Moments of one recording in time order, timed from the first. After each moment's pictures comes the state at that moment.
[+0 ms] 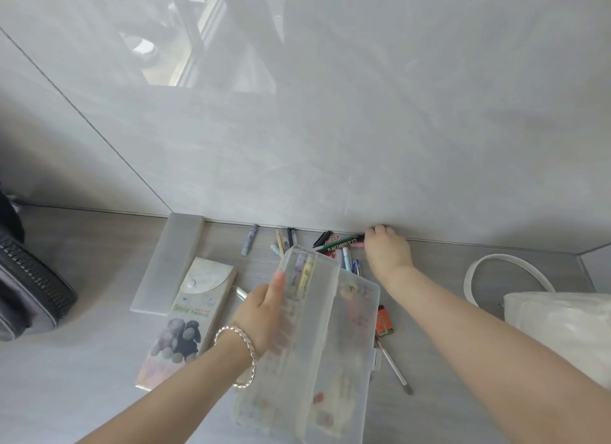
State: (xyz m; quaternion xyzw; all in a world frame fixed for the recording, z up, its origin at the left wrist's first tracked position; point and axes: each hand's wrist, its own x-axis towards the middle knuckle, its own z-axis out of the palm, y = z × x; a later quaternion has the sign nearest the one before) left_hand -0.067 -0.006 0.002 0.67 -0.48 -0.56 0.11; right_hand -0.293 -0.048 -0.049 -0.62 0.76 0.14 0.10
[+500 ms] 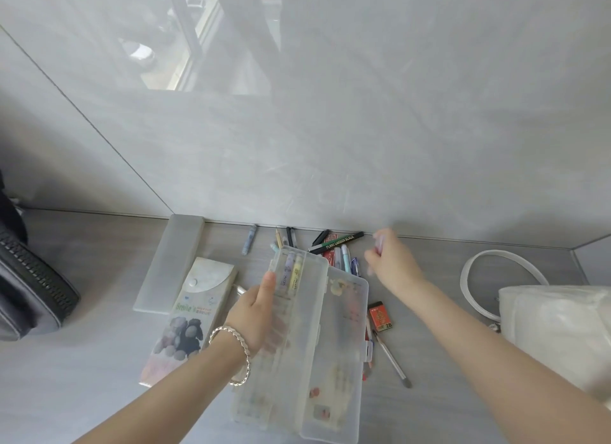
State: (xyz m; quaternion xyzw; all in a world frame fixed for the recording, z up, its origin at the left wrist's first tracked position) left_hand -0.058 -0.001 -0.002 0.68 -0.46 -0.56 0.13; right_hand -0.285 -0.009 -0.017 -0.44 0.80 -0.20 0.35
